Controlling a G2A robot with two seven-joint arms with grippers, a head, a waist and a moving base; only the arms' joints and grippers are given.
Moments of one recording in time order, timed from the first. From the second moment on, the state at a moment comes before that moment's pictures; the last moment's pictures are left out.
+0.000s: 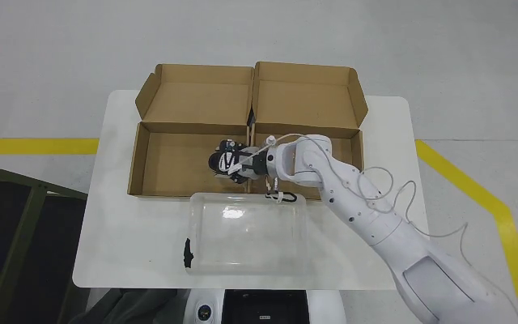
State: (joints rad) left arm -0.29 -0.19 -0.48 -1.38 1.96 -0.31 0.15; right arm -0.61 -1.38 0.67 -1.27 -1.17 -0.74 0.35
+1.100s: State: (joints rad) left arm -0.29 -0.19 -0.48 -1.38 1.96 -0.31 0.15; right arm -0.54 -1.45 0.58 -1.12 -1.24 -0.75 0.42
